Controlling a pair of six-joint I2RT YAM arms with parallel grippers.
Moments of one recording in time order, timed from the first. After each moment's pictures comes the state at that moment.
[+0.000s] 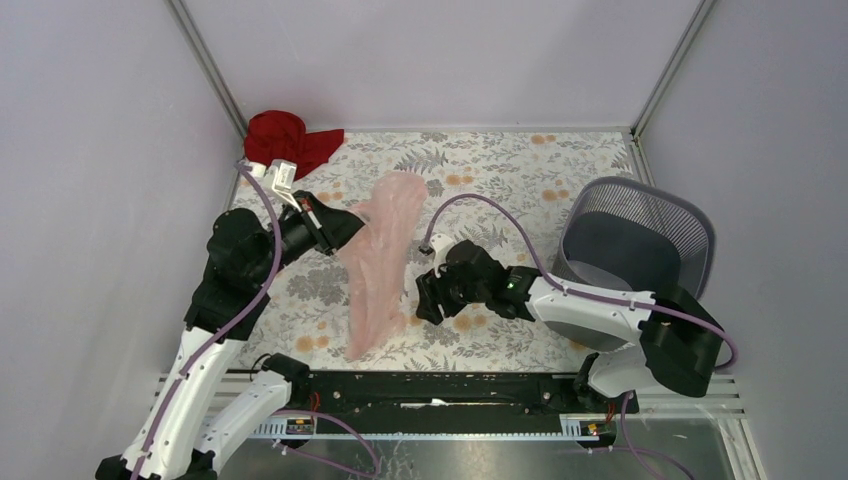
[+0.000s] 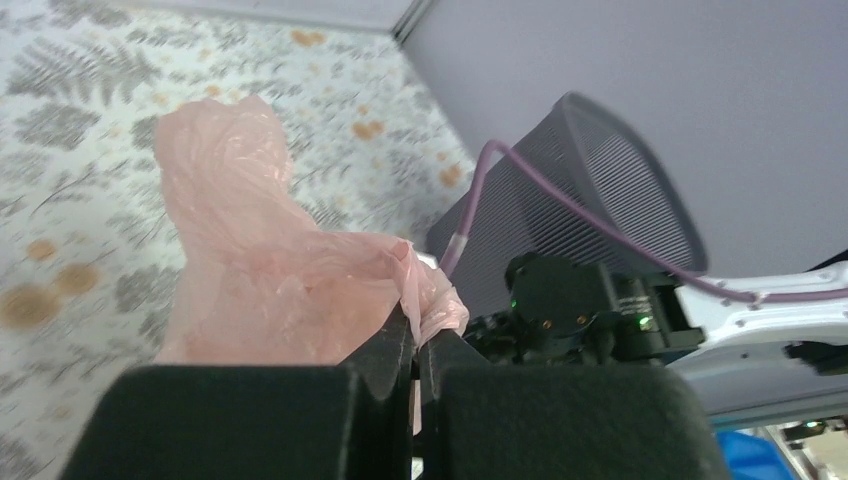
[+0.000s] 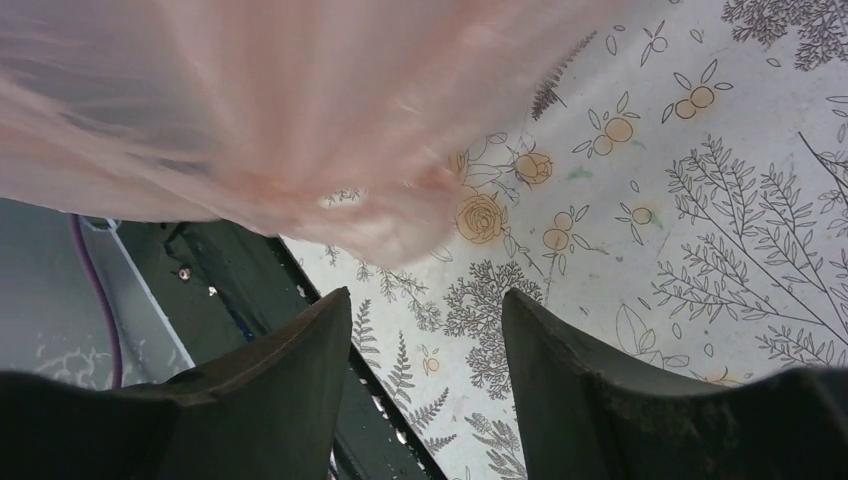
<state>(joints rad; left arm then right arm) -0.36 0.72 0.99 -0.32 0.42 -0.62 0.99 1.40 0.82 -0.13 -0.18 0.38</state>
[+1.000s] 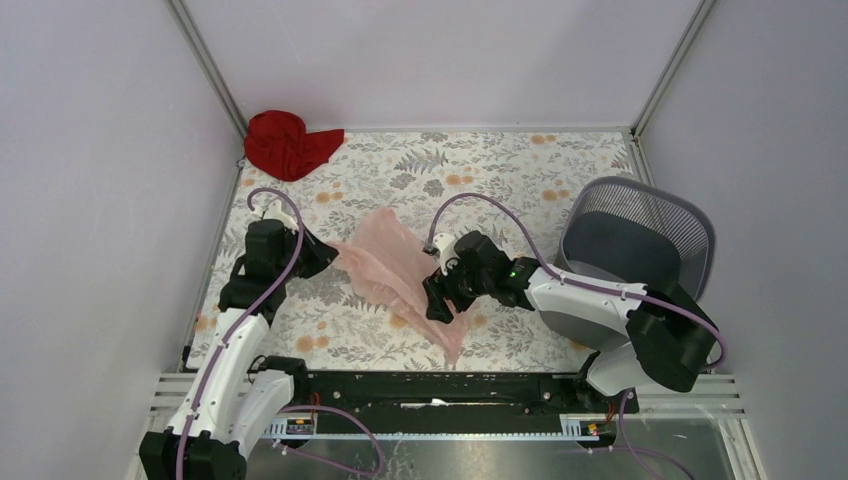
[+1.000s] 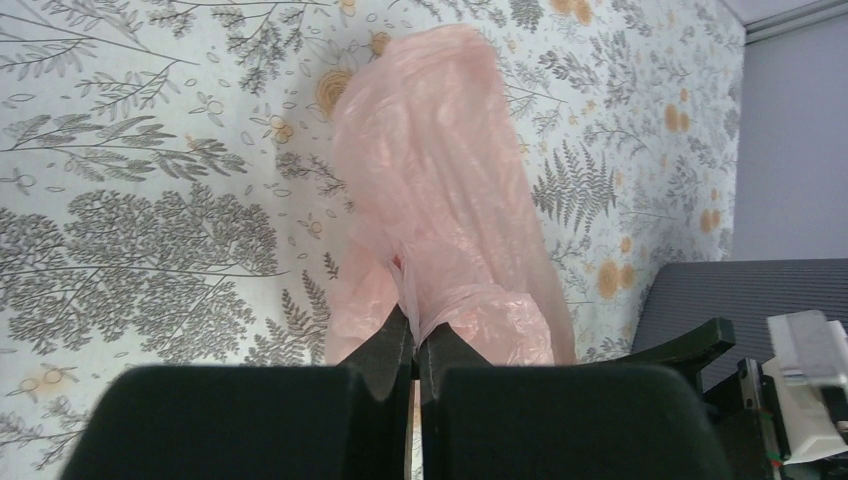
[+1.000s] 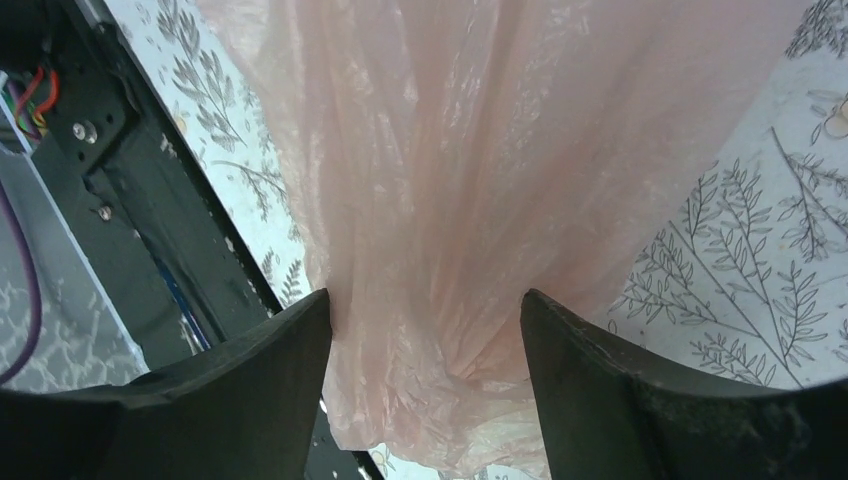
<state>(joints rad) -0.10 0.79 0.66 -0.45 0.22 -0.64 0.88 1.43 0.80 -0.16 -0.32 0.19</state>
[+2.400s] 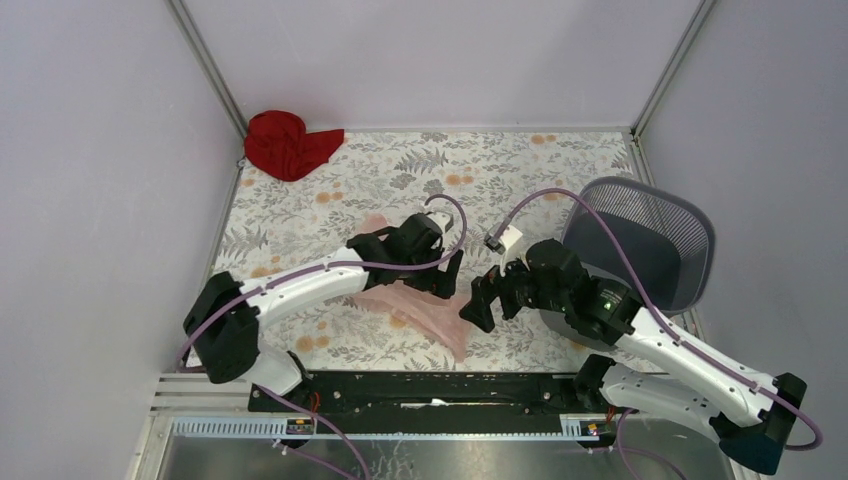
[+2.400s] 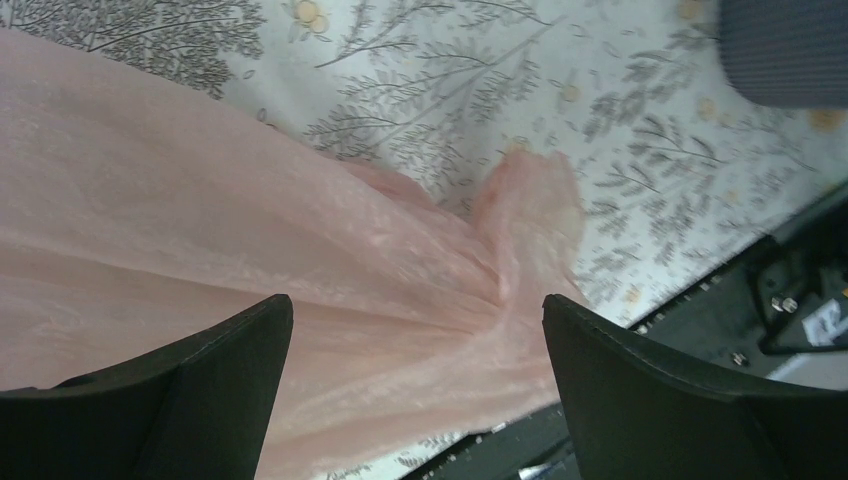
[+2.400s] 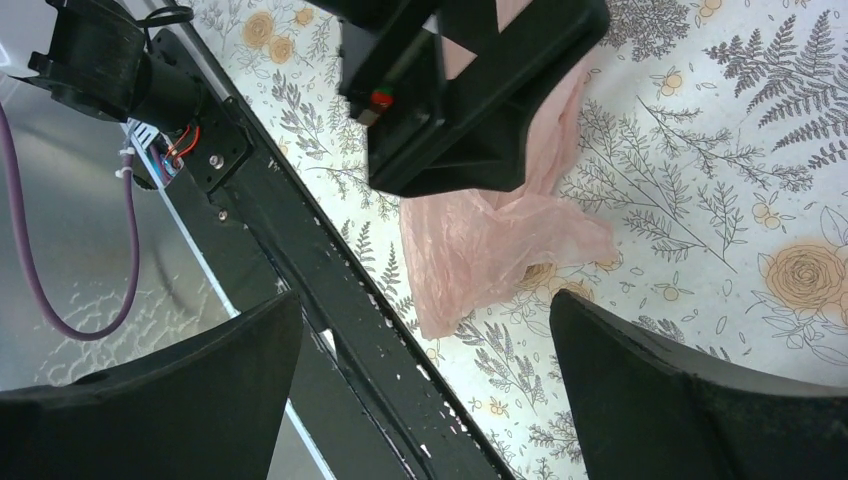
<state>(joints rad) -0.90 1.45 1.08 -0.53 0.01 -0.47 0.89 0.85 0.81 -0.52 -0.19 0.29</state>
